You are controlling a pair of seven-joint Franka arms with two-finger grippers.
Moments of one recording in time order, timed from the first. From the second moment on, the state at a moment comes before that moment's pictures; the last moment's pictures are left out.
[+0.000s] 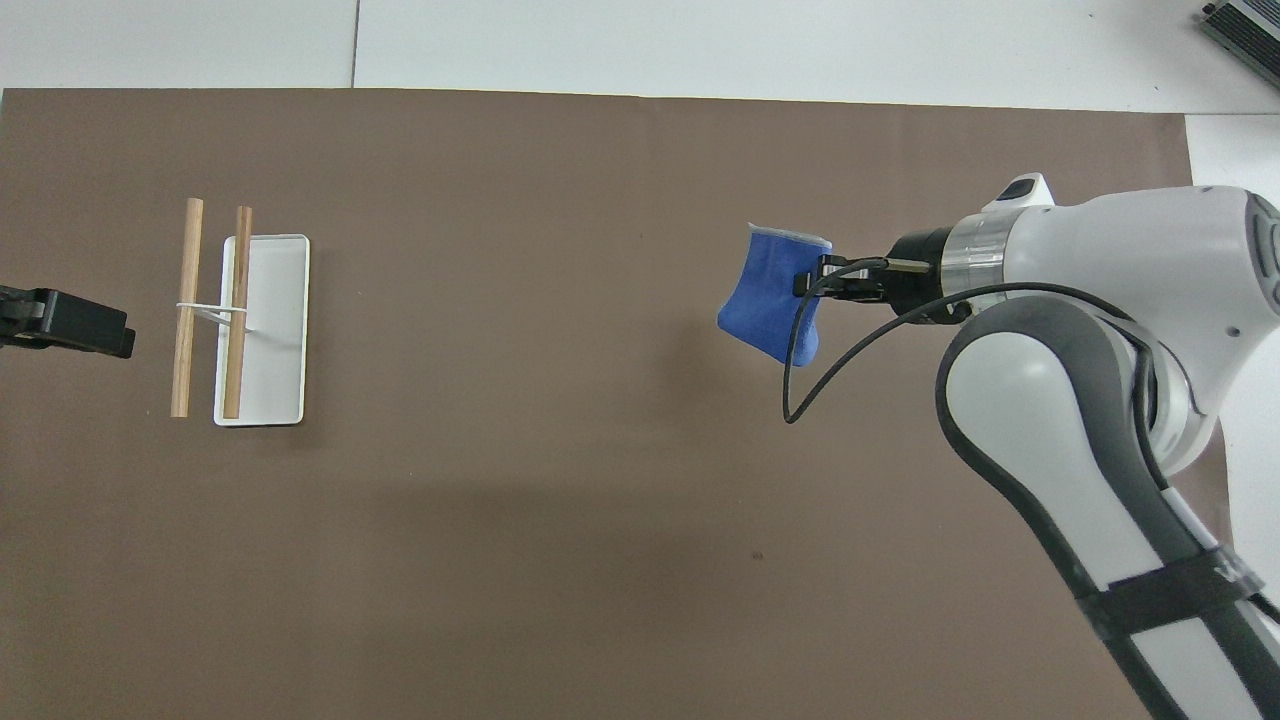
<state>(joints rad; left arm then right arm) -0.07 -0.02 -0.01 -1.52 0.01 1.47 0.06 0.11 0.10 0.10 -1.87 0.67 2.20 -0.04</state>
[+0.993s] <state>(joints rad) -0.07 -0.02 -0.01 -1.52 0.01 1.47 0.06 0.12 0.10 0.18 -1.86 1.16 2.21 -0.06</state>
